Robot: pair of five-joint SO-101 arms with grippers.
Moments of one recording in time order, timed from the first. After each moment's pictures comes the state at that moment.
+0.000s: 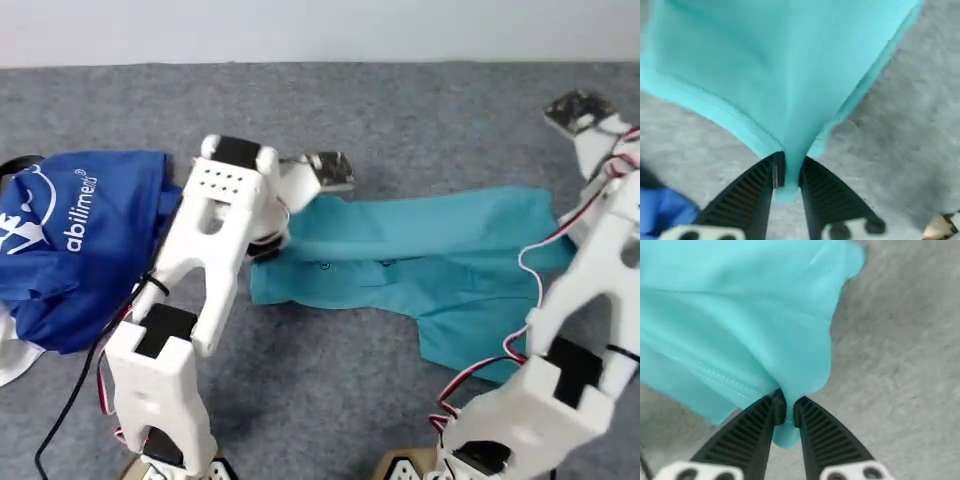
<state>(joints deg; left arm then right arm) 12.6 23.3 -13.7 98.9 -40.7 29.0 10.0 -26.1 100.5 57.8</state>
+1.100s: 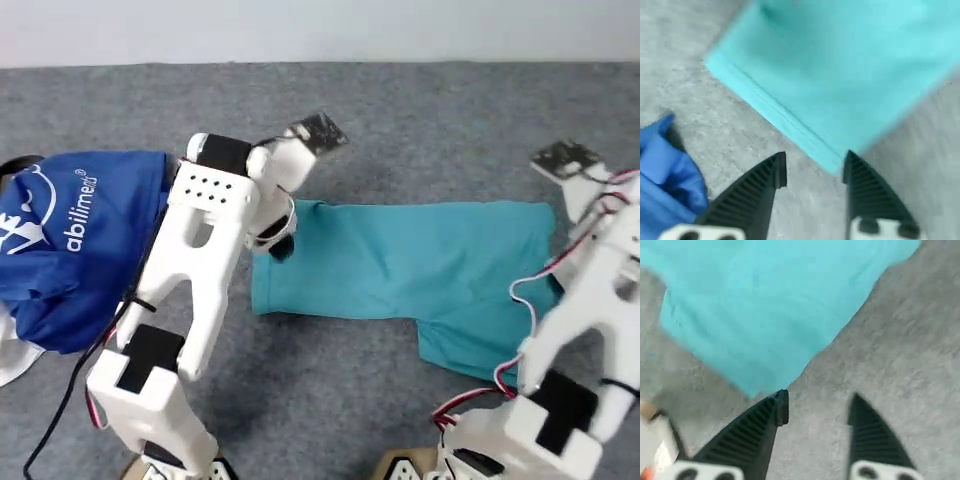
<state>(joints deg) 12.9 13.3 -12.8 92.9 -21.1 28.7 -0.4 -4.9 94.2 57.8</state>
